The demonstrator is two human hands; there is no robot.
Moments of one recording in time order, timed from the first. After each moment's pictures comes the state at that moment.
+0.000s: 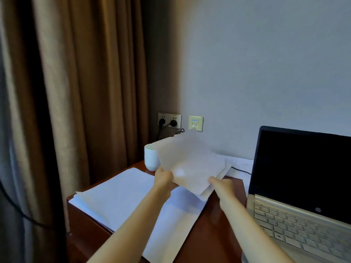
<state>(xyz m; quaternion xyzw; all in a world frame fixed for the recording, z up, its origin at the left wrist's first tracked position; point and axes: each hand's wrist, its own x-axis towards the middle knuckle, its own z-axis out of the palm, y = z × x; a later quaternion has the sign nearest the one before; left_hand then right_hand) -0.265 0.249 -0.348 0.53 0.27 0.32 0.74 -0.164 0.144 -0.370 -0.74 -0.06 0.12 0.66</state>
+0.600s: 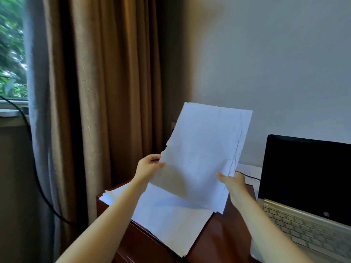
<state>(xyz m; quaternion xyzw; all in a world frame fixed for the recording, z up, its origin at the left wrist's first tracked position) -0.353 0.293 -0.313 0.65 0.27 0.40 0.58 -0.199 0.126 -0.334 -0.66 -0.16 0.11 0.73</state>
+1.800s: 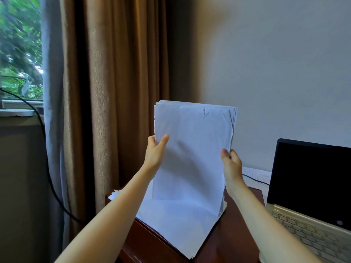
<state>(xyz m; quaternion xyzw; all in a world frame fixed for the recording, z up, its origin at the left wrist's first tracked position) -0.349 0.300 -0.279 0.63 0.19 0.50 0.57 -0.217 0.159 -0.302 -0.55 -0.29 0.05 0.78</state>
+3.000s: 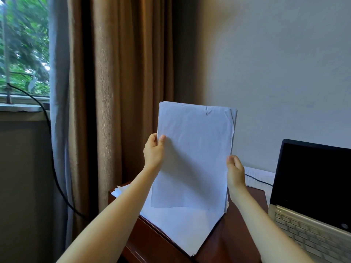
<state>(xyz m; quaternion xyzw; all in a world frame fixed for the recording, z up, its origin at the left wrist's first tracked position) -0.349 0.305 -0.288 0.62 0.21 0.58 0.49 -0.214 0.158 -0.318 -0.60 -0.27 0.03 0.75</state>
